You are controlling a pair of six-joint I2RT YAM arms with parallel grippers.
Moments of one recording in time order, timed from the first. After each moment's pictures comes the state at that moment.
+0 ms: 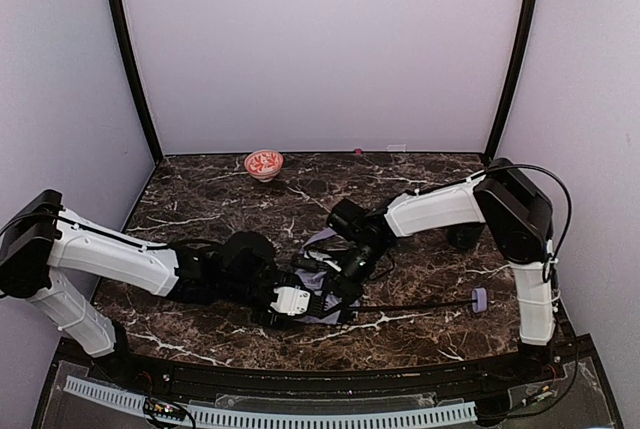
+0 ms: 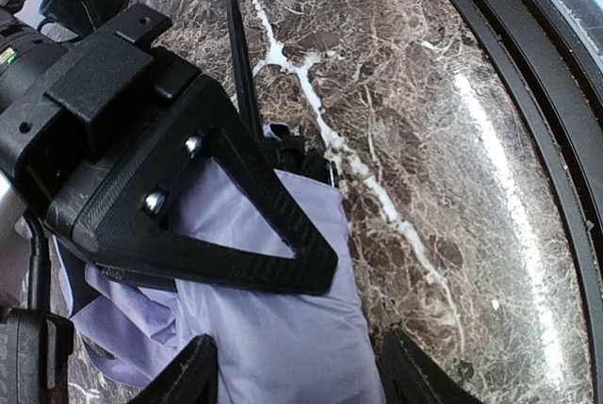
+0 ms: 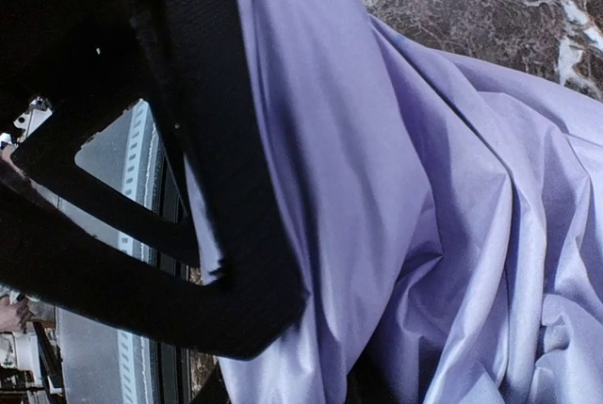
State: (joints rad) left arm -1.08 1.51 0.72 0.00 0.17 0.77; right arm 0.90 2.12 1.38 -0.66 -0.89 -0.39
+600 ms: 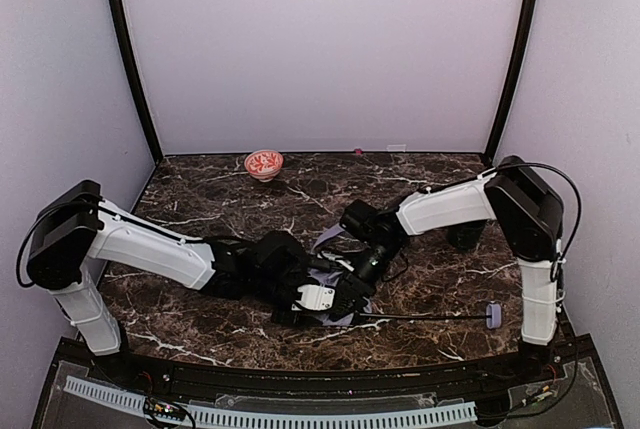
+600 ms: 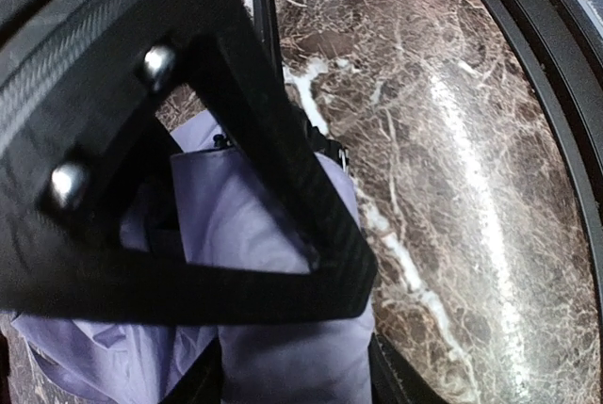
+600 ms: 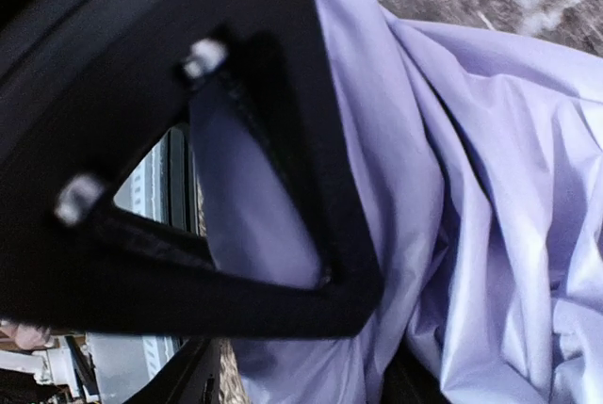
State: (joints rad) left arm -1.09 1.72 0.88 -0.08 0.18 0.70; right arm 0.86 2.07 1.32 -0.69 -0.89 -0.33
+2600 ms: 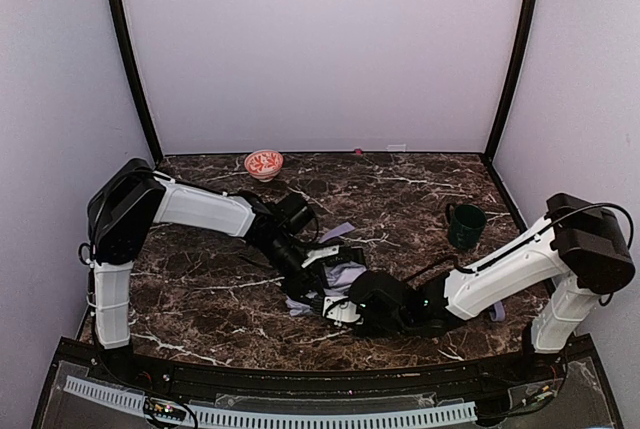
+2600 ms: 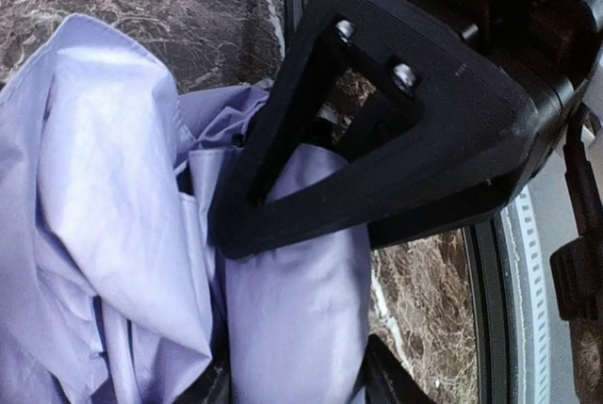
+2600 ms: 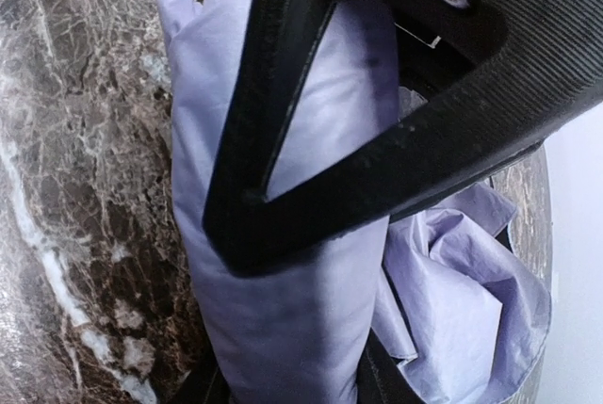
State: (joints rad) left arm -0.84 2.07 1.32 -0.54 0.80 0.53; right arm 1.29 1.69 0.71 0.15 0.42 -0.51
